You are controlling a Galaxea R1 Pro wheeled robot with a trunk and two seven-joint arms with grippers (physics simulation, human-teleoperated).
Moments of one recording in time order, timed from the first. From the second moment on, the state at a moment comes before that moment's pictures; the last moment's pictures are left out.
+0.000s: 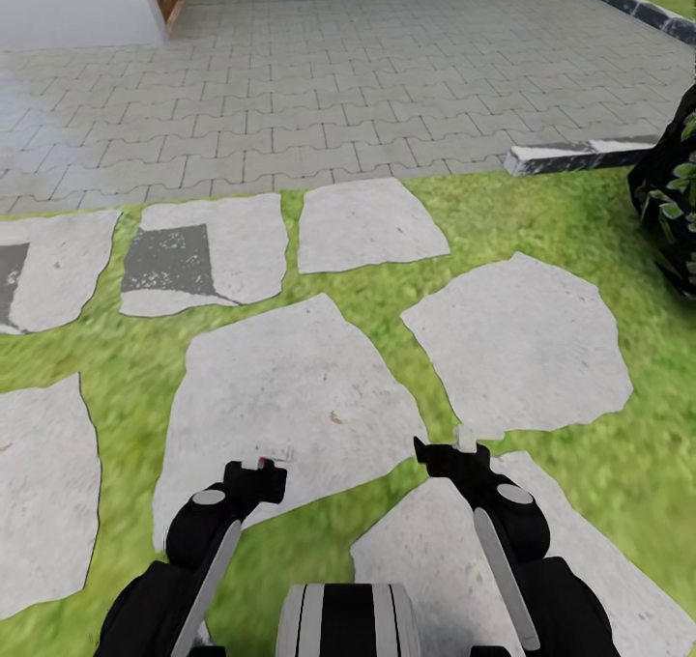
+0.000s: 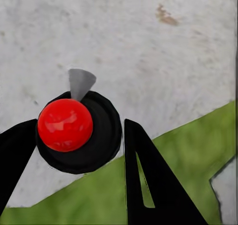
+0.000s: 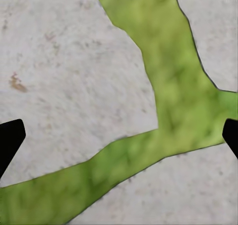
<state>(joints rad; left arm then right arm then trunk) -0.29 -0.03 -0.25 -1.59 0.07 0.83 0.13 -0.30 0.04 0.13 -1.60 -0.13 0.65 -0.13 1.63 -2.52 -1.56</state>
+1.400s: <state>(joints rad) -0.30 -0.06 -0.33 -1.59 0.07 0.80 0.20 -0.30 0.04 0.13 -1.60 -0.13 0.64 -0.13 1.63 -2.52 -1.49</state>
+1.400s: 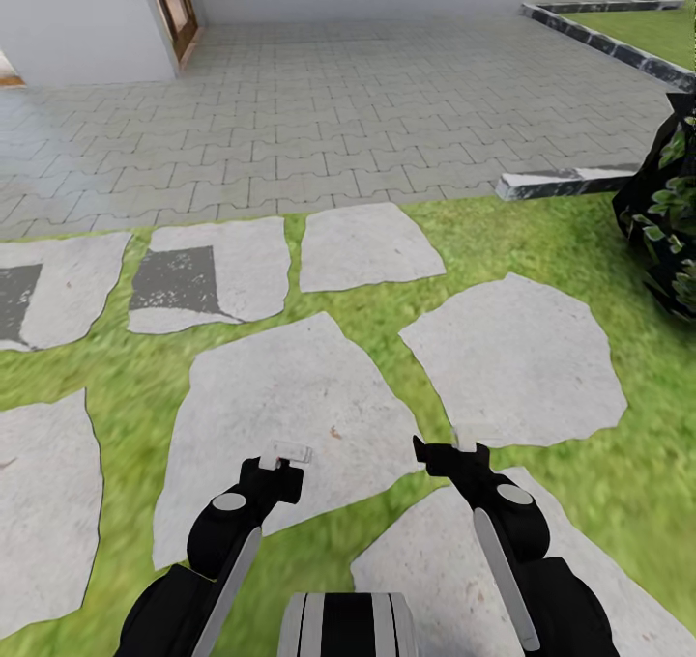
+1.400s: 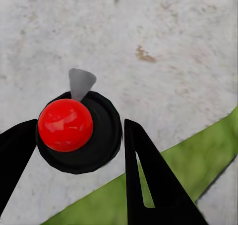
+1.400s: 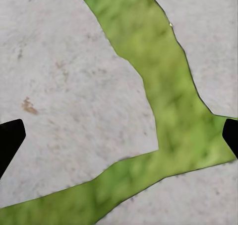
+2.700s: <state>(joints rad) -0.29 -0.07 -0.33 -1.59 0.07 0.80 0.20 -0.30 0.04 0.13 -1.60 -0.13 0.64 -0.13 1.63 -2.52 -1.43</state>
